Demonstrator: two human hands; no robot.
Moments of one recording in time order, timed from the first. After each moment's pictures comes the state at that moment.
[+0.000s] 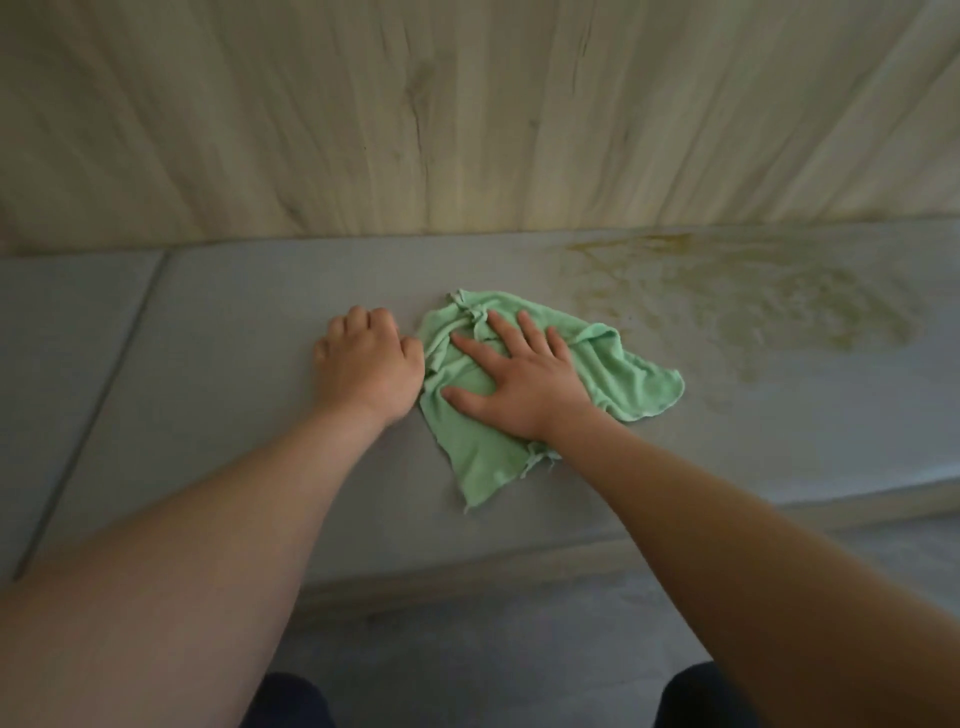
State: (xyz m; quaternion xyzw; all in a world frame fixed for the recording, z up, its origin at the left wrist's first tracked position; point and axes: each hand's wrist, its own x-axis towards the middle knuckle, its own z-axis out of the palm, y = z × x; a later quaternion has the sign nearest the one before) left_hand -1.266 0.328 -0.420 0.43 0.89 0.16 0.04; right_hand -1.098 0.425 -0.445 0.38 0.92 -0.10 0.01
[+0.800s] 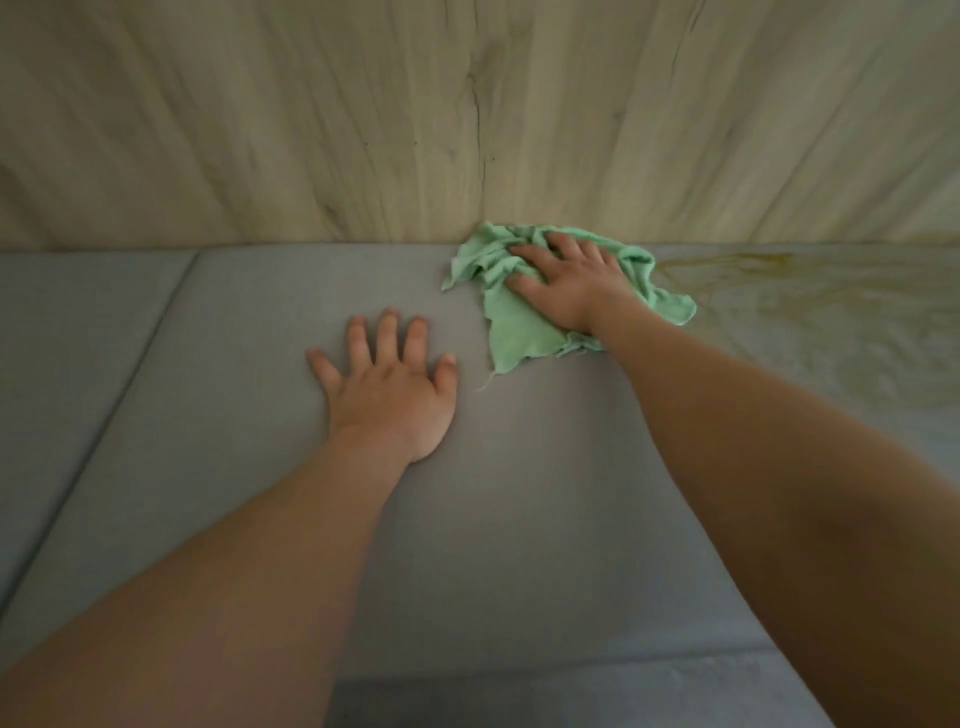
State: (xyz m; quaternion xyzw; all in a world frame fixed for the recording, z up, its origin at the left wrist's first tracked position) left_hand -1.301 0.353 -0.455 0.42 0.90 0.02 0.07; right_hand -1.192 0.583 -0.435 0.40 0.91 -0.08 0.01
